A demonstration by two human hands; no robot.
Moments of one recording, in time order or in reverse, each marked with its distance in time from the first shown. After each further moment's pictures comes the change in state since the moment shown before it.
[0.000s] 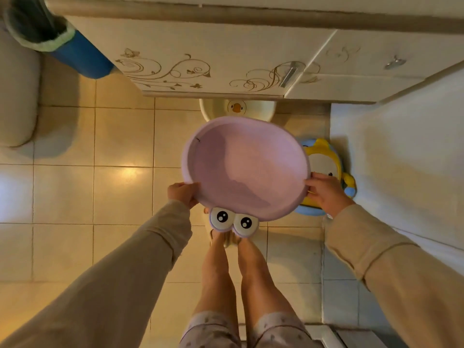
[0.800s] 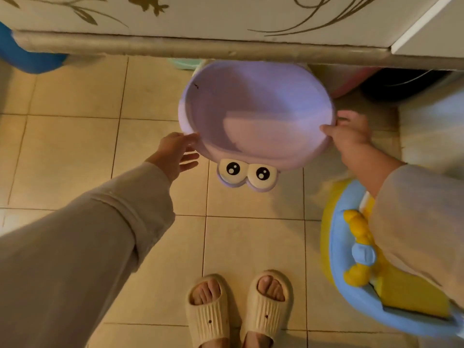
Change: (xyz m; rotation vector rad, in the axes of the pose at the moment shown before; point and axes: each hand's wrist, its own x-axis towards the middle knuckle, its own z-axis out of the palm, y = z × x) left_hand 0.338 0.064 0.122 0.133 -0.203 0.332; right_hand 0.371 -0.043 0.130 -0.237 0.321 -0.543
